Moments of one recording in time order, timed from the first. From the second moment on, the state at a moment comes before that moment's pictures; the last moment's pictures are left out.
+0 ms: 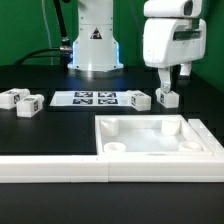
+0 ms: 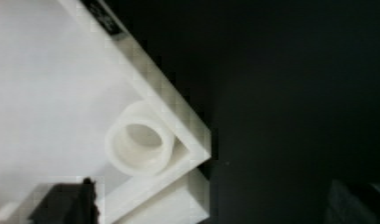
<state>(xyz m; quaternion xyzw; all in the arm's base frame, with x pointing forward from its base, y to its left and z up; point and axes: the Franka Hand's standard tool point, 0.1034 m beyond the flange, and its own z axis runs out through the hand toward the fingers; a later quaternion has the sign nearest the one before) 0.521 0.121 0.078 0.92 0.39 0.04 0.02</state>
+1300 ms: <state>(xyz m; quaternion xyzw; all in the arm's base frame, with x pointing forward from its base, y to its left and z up) 0.451 0.156 0.068 0.95 0.17 -0.26 0.07</state>
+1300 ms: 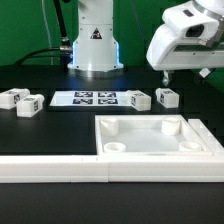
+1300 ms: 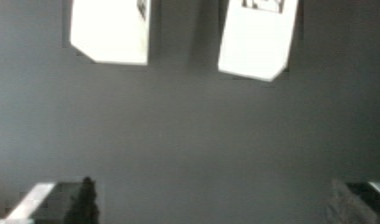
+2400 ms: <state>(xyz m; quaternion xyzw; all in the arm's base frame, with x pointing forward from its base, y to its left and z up) 0.412 0.167 0.032 0.91 0.10 -0.40 0.09</state>
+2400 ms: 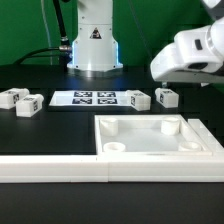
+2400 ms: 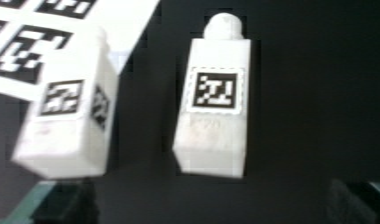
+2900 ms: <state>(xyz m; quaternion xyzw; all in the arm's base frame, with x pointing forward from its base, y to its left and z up) 0.389 0.162 0.018 0.90 0.11 -0.42 0.09</state>
